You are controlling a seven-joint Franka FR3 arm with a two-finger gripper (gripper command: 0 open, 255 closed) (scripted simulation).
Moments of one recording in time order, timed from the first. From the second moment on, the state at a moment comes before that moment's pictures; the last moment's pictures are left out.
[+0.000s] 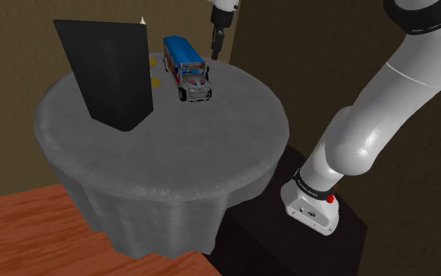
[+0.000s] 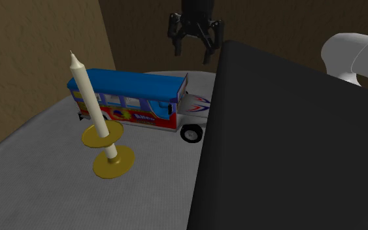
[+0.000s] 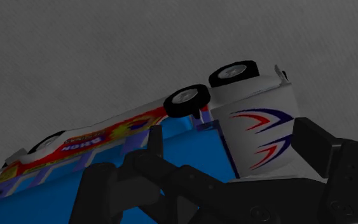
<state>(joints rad) 0.17 -0.07 -0.26 -1.97 0.01 1.99 -0.86</state>
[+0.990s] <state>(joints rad) 0.17 0.01 -0.26 -2.00 0.04 2.10 -0.93</state>
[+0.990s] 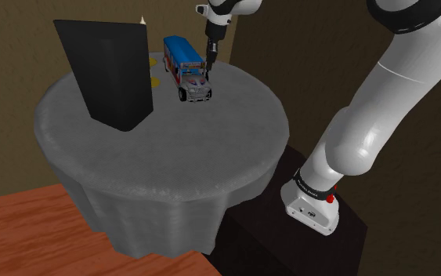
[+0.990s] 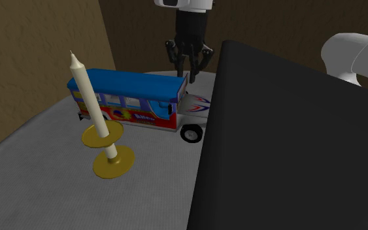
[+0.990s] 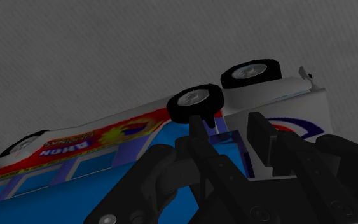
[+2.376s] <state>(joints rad) 0.17 -0.02 -0.25 -1.85 0.03 1.91 -0.91</state>
